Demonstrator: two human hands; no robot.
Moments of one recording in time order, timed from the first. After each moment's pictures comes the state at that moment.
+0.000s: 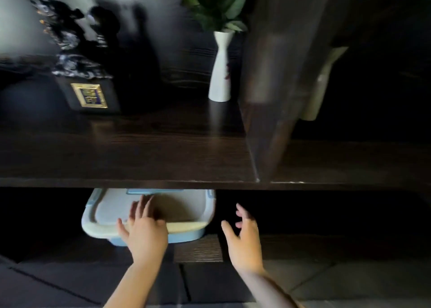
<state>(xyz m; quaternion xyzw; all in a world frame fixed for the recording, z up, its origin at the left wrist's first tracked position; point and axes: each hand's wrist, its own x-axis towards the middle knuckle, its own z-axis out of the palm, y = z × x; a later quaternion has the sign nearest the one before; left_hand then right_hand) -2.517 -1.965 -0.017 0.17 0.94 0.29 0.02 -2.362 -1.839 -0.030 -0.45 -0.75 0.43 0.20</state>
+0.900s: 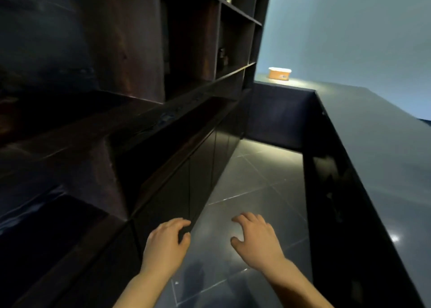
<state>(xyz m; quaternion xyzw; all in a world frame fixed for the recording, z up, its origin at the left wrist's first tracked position) -1.835 -1.613 0.025 0.80 0.52 0.21 0.22 -1.632 -1.689 0.035 -0.79 -0.60 0.06 0.12</state>
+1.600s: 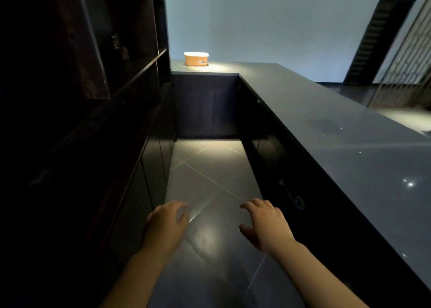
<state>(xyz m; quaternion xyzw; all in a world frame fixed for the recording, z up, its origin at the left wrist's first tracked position) -1.525 -1.262 0.049 0.88 0.35 0.17 0.28 -1.376 -1.439 0.061 -0.91 -0.41 0.05 0.07</state>
